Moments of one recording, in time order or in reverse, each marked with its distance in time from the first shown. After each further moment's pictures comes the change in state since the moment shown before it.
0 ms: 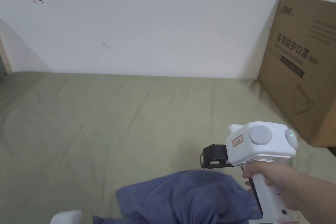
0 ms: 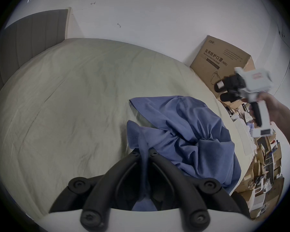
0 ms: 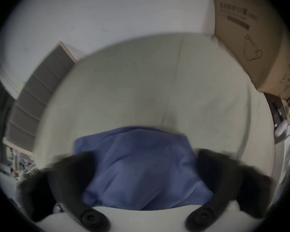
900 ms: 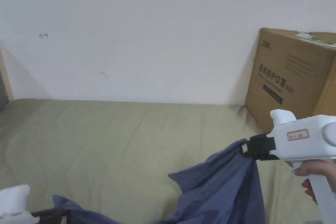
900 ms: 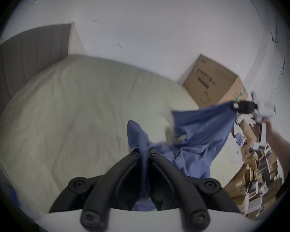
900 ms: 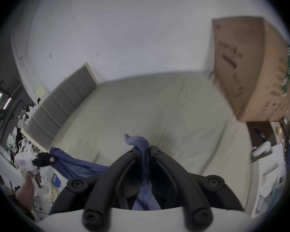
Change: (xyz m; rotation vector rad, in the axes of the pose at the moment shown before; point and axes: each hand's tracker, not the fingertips) left arm -0.016 0.081 0.134 0.145 -0.049 0.022; right arm 0.056 -0.060 0.247 0.419 0.164 0.069
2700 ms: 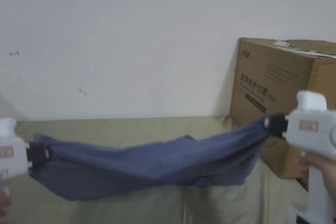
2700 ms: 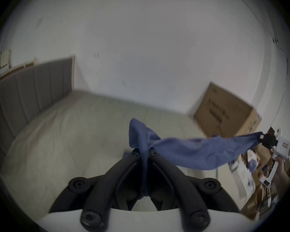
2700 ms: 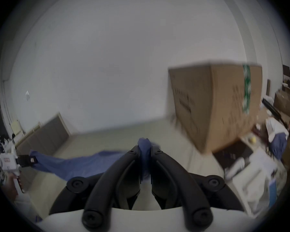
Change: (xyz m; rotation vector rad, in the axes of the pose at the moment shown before) left arm 0.030 0.106 -0.101 0.139 0.099 -0.042; right arm 0.051 -0.011 -0.012 0.306 -0.321 -0.138
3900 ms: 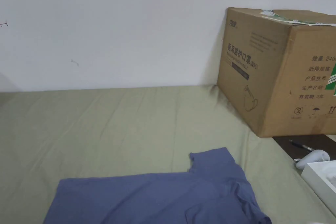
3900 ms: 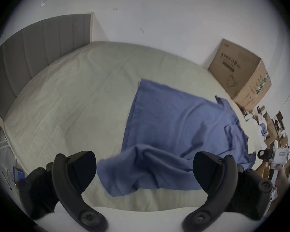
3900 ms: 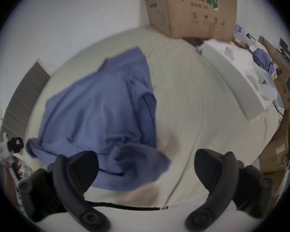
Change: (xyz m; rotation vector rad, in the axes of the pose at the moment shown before) left arm -0.066 -0.203 0.099 -0.235 0.125 0.028; right arm 0.072 -0.240 0.126 -0.492 -0.103 -0.086
